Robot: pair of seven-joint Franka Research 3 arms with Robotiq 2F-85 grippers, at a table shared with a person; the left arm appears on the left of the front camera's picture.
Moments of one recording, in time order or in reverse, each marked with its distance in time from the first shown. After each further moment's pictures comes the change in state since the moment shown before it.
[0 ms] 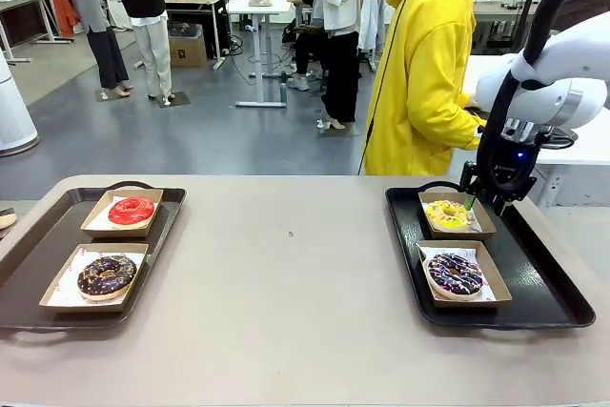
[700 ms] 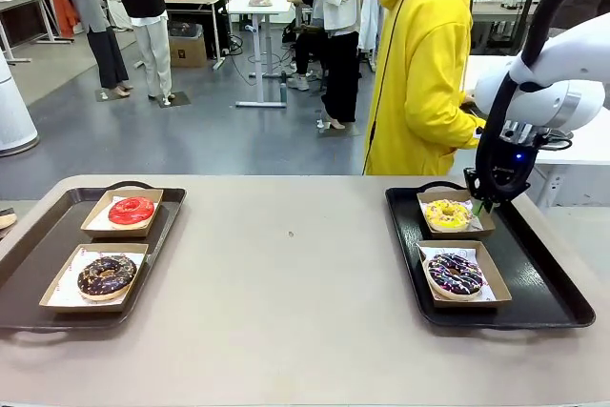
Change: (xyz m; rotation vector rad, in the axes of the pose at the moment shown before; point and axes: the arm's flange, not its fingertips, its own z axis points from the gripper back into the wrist) left arm 0.000 0.000 0.000 0.000 0.000 0.000; right arm 0.002 0.002 -0.003 -0.004 -0.007 0.008
